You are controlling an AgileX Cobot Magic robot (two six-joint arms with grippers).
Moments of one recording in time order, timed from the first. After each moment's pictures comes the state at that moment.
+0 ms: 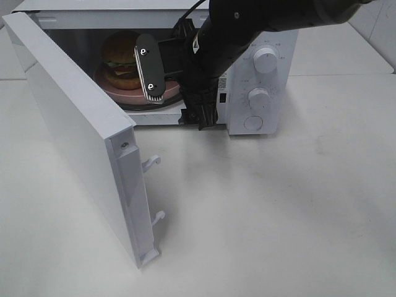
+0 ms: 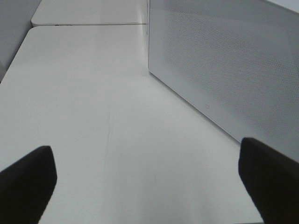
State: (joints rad) left arm 0.07 0.00 -0.52 -0.15 1.07 0.09; right arm 0.66 1.99 -1.48 -0.17 0.41 -1.09
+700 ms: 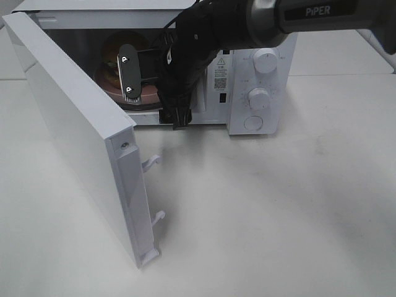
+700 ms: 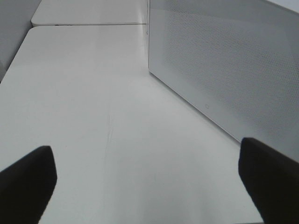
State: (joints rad) left arm 0.07 0.00 -0.52 -0.15 1.07 0.09; right arm 0.66 2.23 -1.75 -0.18 0.43 -1.03
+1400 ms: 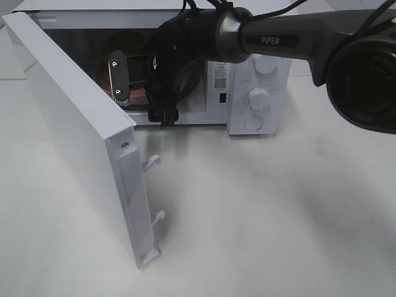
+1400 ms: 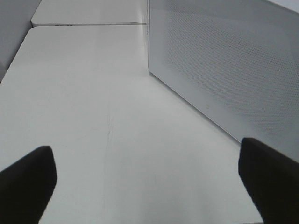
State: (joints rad) left arm 0.07 0.00 -0.52 -0.15 1.07 0.09; right arm 0.66 2.42 -2.01 -0.19 0.50 -1.01
